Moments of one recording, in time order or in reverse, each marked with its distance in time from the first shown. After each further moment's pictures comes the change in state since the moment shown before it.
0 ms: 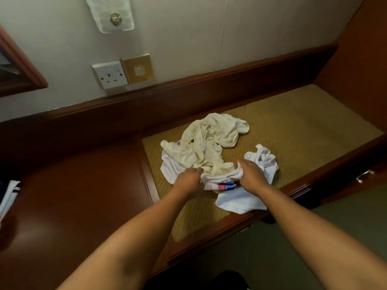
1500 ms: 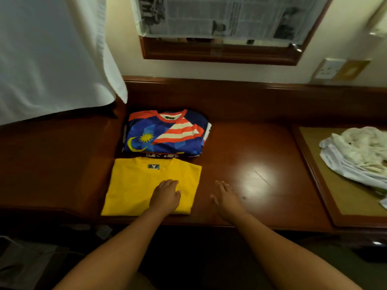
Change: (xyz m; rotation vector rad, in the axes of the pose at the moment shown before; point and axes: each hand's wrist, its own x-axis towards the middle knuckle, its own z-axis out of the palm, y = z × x) left_hand -0.560 -0.477 0.002 -0.190 0.207 -0.600; right_hand -0.295 -0.576 0.303 -0.034 -0.229 -0.411
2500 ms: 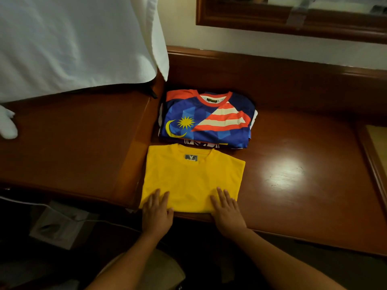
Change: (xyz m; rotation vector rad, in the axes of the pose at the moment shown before) left_hand -0.049 -0.167 0.052 0.022 0.037 -0.308; right_hand 0.032 -0.078 0.119 -0.288 -0.284 -0.280
